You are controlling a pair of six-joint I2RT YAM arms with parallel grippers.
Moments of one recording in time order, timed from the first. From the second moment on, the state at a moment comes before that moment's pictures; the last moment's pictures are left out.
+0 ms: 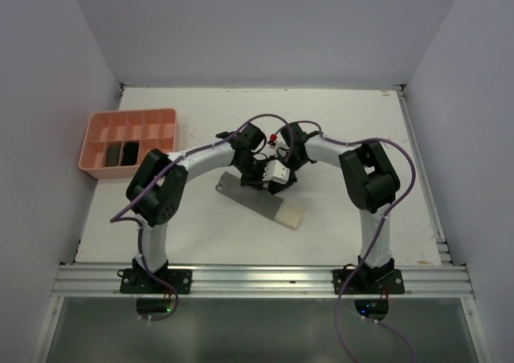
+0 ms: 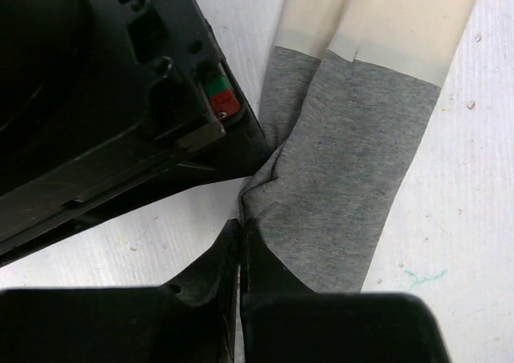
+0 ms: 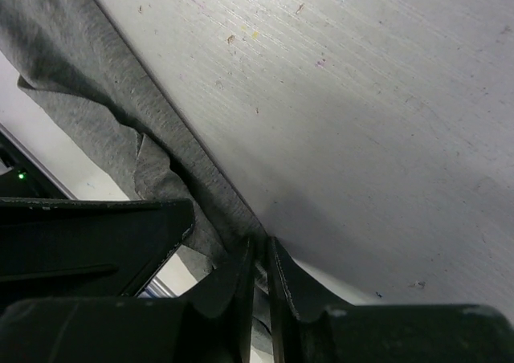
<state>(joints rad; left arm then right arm) -0.65 1.97 1.40 -0.69 0.53 1.03 0.49 2.07 1.36 -0.61 -0.60 0.31</state>
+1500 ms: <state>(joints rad) -0.66 2.03 1.38 -0.46 0.47 1.08 0.37 1.95 1.33 -0.75 -0.41 0.30</state>
